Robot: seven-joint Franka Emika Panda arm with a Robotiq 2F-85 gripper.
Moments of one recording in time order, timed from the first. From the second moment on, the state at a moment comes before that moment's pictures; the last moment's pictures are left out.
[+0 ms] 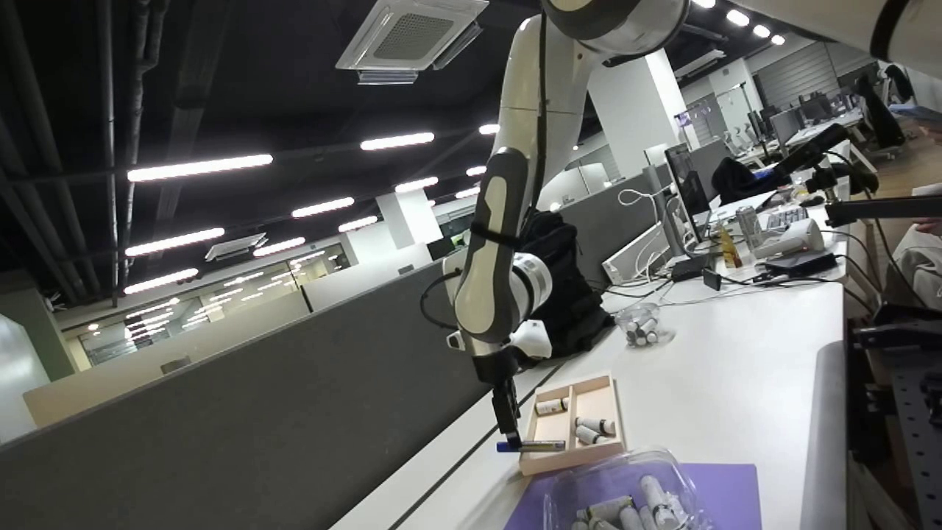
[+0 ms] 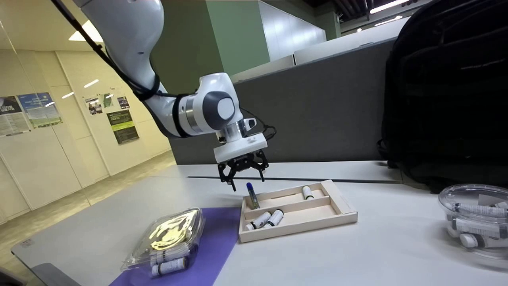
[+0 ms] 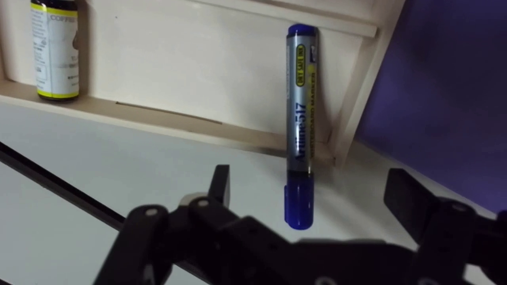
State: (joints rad) arm -0.10 0.64 0.15 -1.93 -0.13 2.71 -0.55
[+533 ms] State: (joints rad) arm -0.11 0.72 0.19 -1.84 -0.09 2.70 -0.55
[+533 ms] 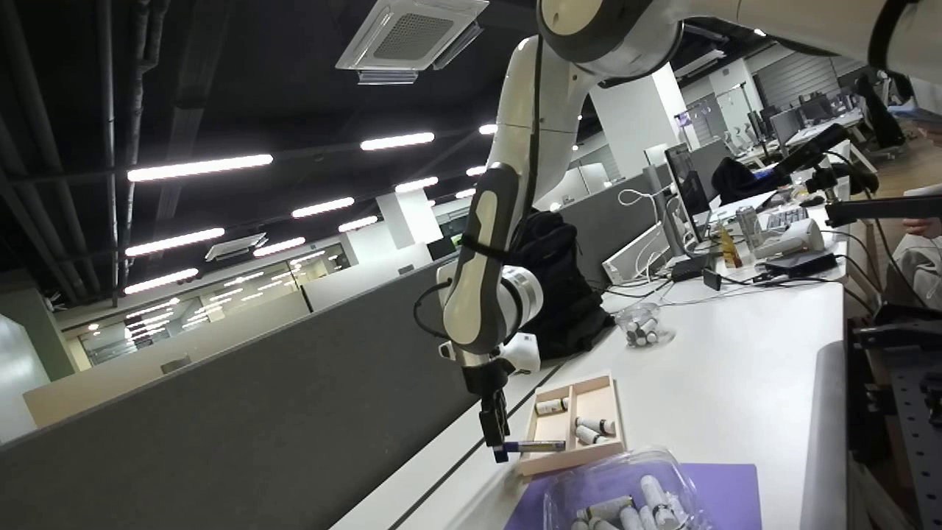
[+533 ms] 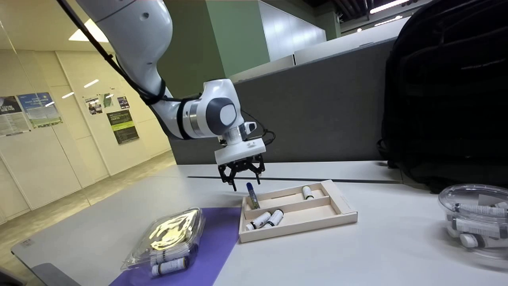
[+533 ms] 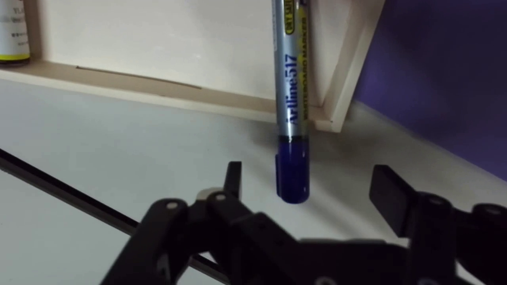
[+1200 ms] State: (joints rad) arm -0.12 0.75 0.19 -1.80 -0.08 2.70 -0.55
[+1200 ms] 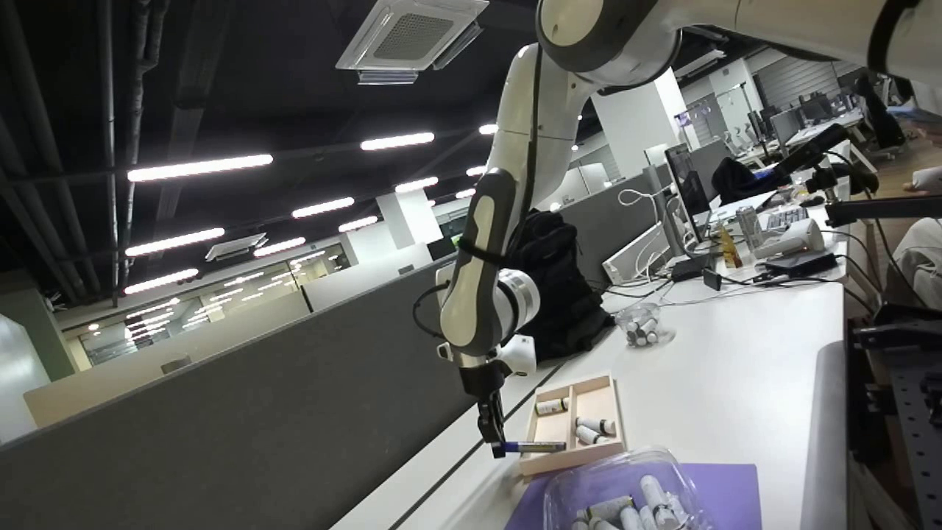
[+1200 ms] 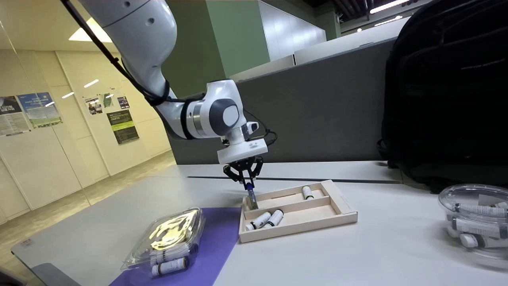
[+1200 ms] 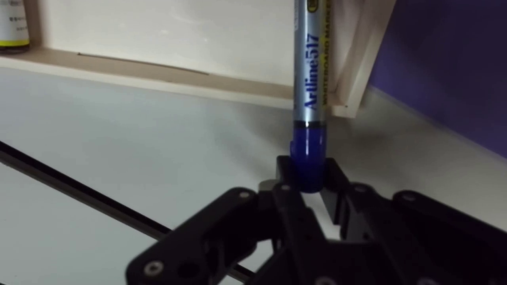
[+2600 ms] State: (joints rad) arm -0.18 0.57 0.32 -2.02 0.08 2.65 -0.75
